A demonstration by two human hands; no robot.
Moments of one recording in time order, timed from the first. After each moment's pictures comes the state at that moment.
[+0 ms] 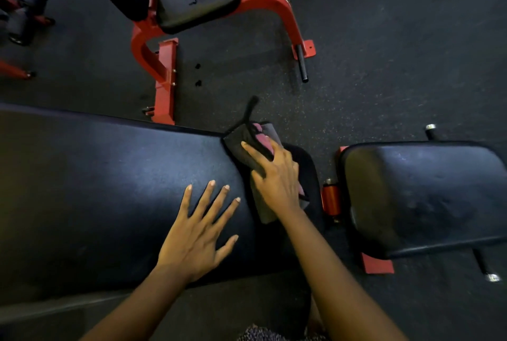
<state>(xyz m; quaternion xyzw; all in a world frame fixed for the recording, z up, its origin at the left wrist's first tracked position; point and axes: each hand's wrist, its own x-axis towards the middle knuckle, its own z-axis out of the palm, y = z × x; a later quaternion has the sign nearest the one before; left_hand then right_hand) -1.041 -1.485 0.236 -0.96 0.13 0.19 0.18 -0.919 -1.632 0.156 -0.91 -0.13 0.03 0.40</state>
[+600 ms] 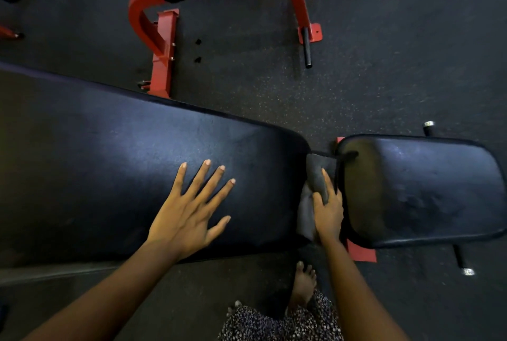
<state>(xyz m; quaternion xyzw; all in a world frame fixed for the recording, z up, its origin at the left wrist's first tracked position) -1.043 -1.485 0.234 -0.96 0.15 0.14 0.19 -0.978 -1.736 0.079 -0.85 0.17 0.15 0.48</state>
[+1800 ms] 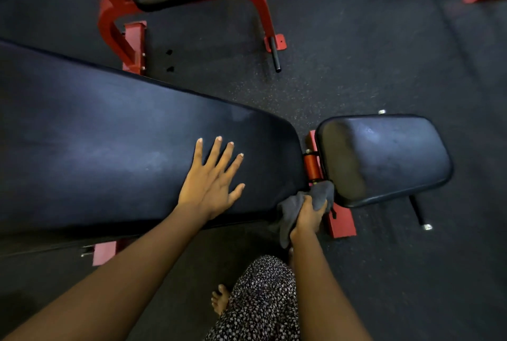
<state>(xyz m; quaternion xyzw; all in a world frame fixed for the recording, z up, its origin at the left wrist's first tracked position) -1.045 -1.487 0.240 -0.96 0.15 0.15 0.20 -1.063 -1.680 0.121 -0.58 0.50 0.11 0.63</state>
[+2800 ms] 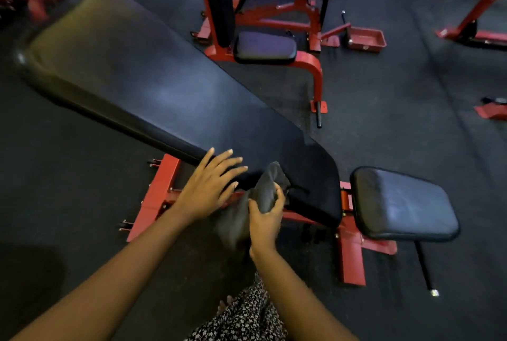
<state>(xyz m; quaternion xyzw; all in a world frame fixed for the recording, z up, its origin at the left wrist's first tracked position) -1.210 -1.344 0.336 -0.98 0.11 -0.15 -0.06 -1.212 -1.490 0.319 -0.71 0.17 0.11 0.67</state>
